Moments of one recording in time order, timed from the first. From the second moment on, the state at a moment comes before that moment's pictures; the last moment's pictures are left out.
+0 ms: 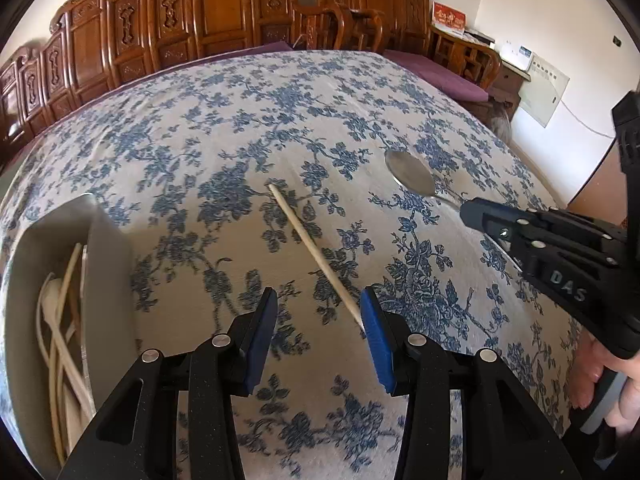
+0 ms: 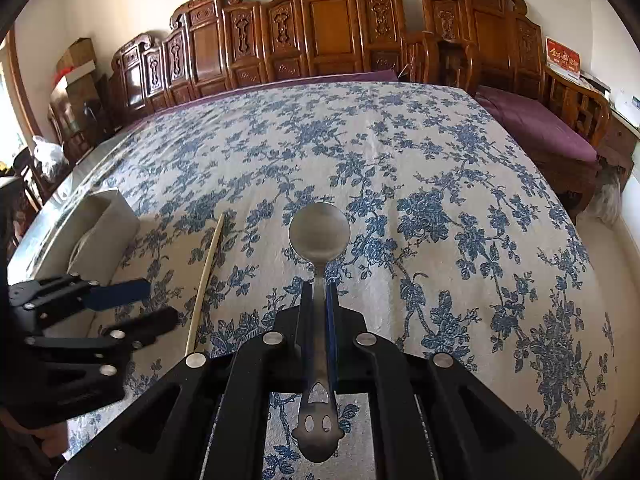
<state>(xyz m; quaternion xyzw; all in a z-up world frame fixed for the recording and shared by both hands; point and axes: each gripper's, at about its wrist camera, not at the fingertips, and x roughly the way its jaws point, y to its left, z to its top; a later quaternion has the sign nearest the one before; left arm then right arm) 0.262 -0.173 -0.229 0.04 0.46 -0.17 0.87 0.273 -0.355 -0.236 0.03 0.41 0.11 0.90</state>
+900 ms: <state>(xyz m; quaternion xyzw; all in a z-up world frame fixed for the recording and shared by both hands) 0.242 -0.152 -0.224 0.06 0.48 -0.16 0.86 0.262 -0.330 -0.233 0.01 0.41 0.13 0.90</state>
